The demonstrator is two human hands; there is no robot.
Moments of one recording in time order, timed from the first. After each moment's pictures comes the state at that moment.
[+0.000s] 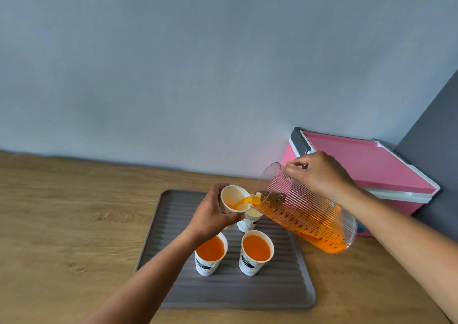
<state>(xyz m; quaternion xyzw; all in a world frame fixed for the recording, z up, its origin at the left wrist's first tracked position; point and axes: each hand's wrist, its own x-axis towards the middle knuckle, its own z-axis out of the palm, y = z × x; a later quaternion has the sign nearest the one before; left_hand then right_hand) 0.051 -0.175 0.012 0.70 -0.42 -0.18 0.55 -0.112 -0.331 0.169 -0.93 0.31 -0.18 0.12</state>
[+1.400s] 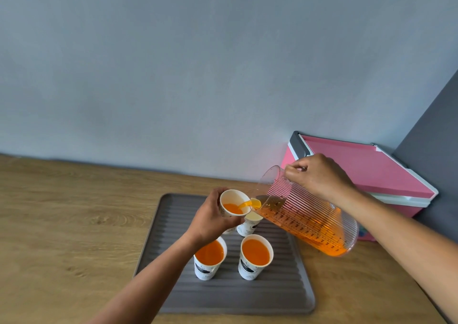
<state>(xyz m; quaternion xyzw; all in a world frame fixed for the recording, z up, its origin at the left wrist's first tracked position) 0.050 -0.174 0.015 0.70 -0.42 -0.20 0.55 -0.112 -0.326 0.177 -0.93 0.31 -0.18 0.11</state>
